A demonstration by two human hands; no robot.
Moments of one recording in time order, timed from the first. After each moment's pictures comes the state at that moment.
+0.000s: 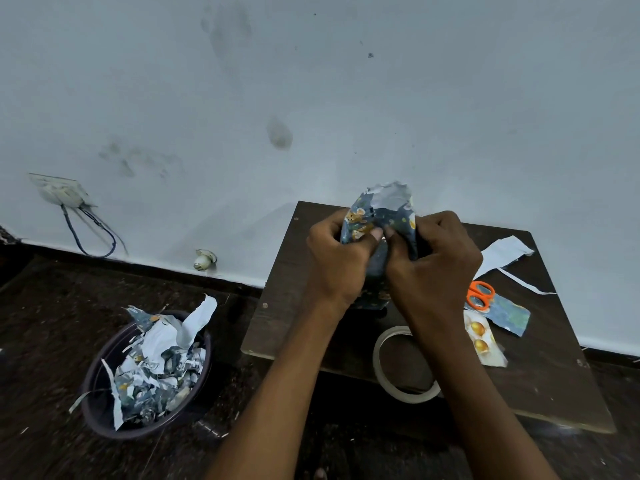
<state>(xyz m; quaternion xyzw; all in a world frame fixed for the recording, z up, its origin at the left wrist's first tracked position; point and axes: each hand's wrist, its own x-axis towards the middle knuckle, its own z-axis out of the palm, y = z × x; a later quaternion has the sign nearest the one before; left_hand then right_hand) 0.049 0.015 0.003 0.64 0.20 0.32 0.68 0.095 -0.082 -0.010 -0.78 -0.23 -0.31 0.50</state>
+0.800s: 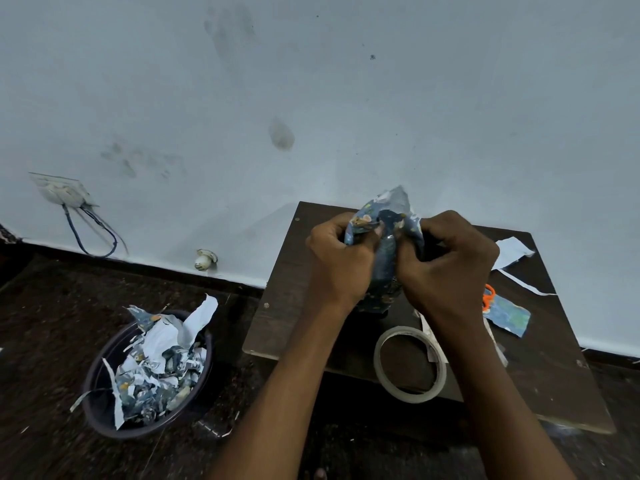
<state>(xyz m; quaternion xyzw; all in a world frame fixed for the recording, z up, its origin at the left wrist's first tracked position) 0.049 0.013 0.001 0.65 0.20 0.33 0.65 0.102 -0.096 -0.003 -0.75 -0.28 -0.29 0.53</state>
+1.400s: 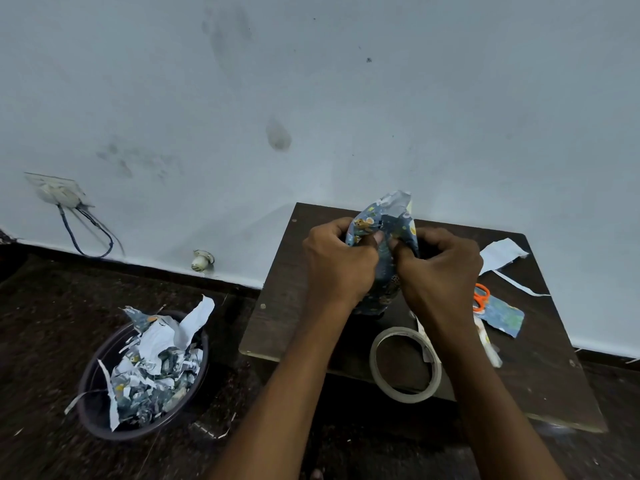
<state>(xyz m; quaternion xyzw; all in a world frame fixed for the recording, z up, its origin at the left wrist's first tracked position) 0.053 0.009 0.002 0.69 0.28 0.30 0.60 0.099 -0.093 -0.005 -0.79 -0.15 -0.14 0.57</state>
